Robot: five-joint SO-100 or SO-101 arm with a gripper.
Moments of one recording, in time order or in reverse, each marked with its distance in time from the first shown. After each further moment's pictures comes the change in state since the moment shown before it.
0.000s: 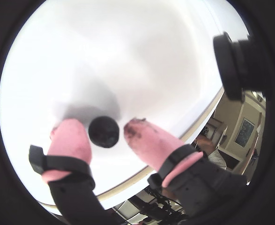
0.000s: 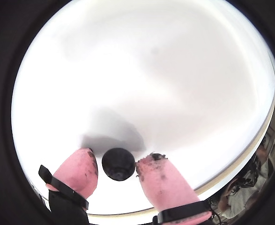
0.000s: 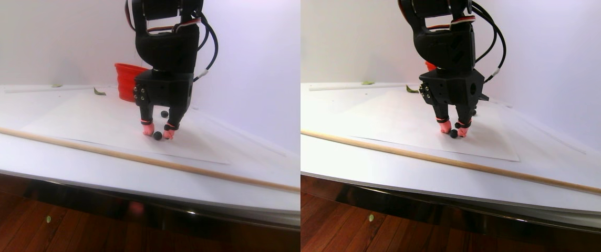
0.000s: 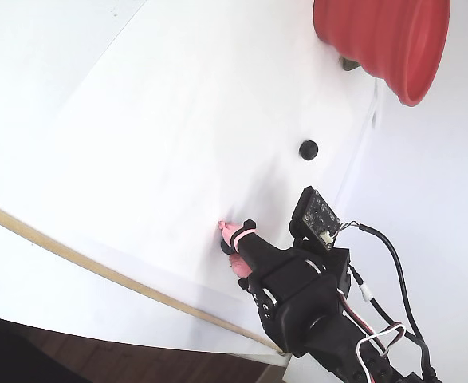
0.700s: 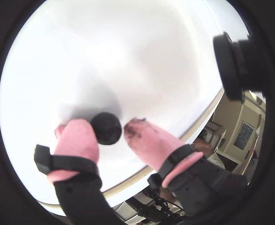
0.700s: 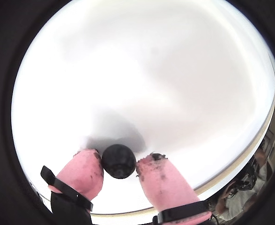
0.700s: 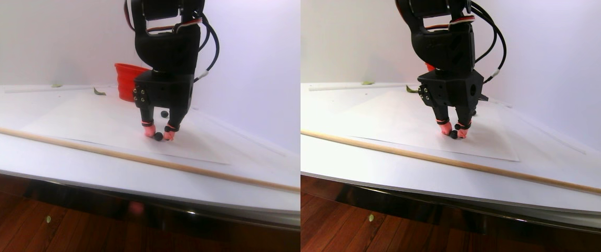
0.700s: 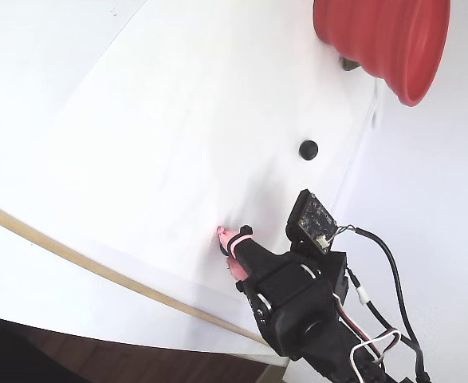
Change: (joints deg) arm 0.0 0.0 2.4 -2.7 -1.3
